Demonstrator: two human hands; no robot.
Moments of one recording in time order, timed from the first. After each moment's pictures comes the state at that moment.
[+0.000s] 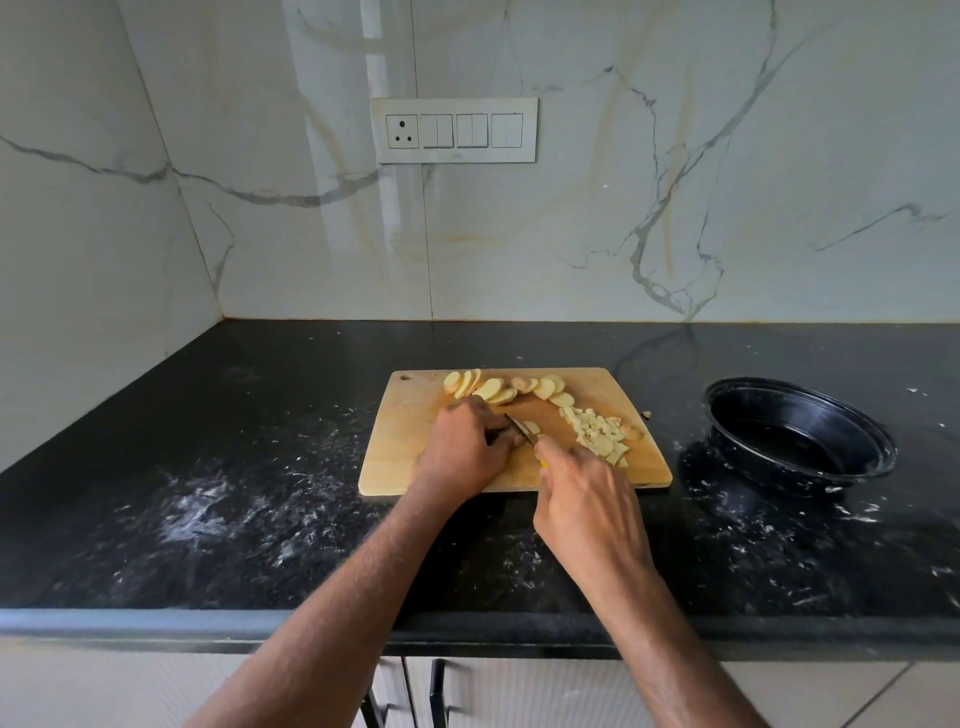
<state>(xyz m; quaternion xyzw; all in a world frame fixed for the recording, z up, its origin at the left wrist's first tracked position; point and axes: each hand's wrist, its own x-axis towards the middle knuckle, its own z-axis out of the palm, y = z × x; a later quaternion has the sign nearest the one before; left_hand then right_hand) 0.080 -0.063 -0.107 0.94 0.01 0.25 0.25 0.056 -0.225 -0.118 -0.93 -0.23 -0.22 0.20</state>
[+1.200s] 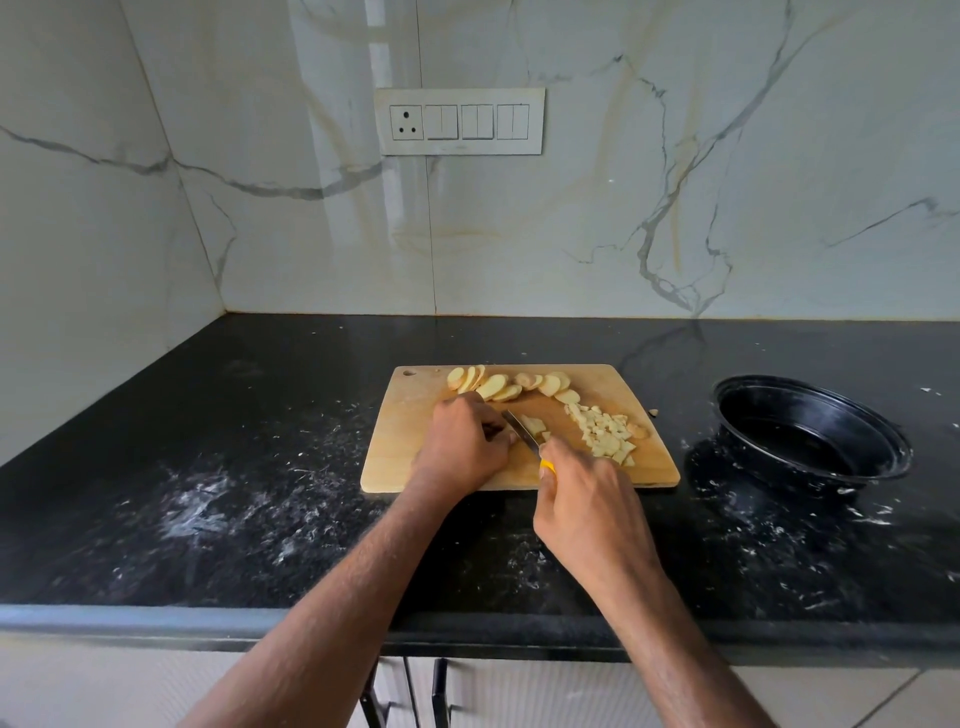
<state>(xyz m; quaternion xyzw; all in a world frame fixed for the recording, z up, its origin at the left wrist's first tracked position) 0.086 -0.057 -0.112 0.93 0.04 0.26 0.27 0.054 -0.224 -0.112 -0.93 -0.24 -0.18 0.22</state>
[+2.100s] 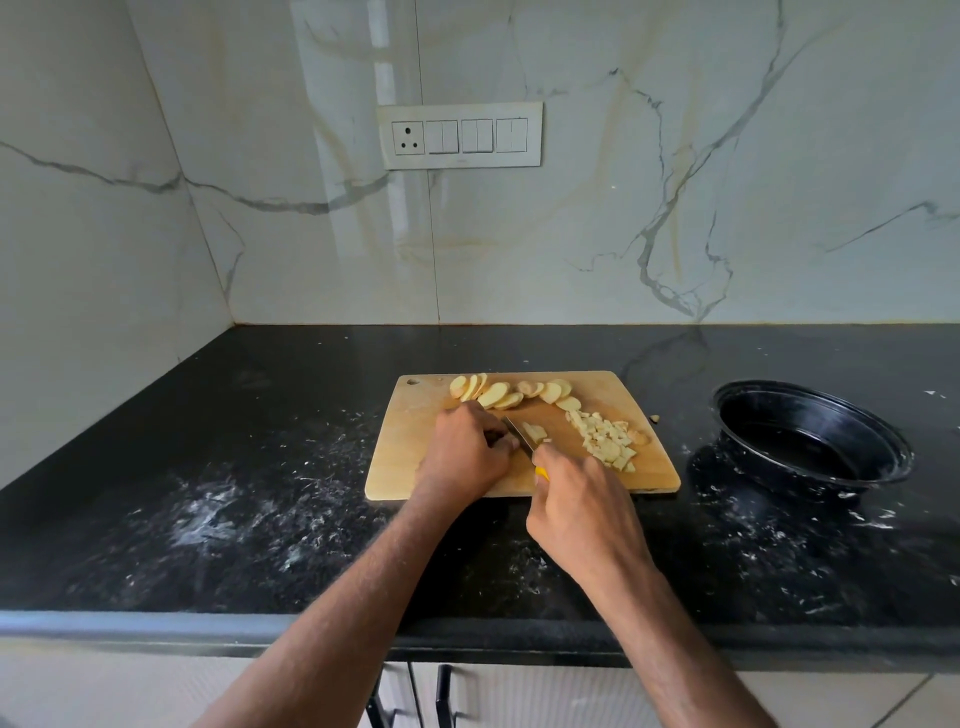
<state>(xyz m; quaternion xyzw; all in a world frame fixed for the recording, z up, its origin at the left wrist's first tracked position) 0.081 -0.064 -0.105 0.93 0.07 0.24 0.29 0.050 -0.221 -0.099 -0.93 -0.25 -0.16 0.22</state>
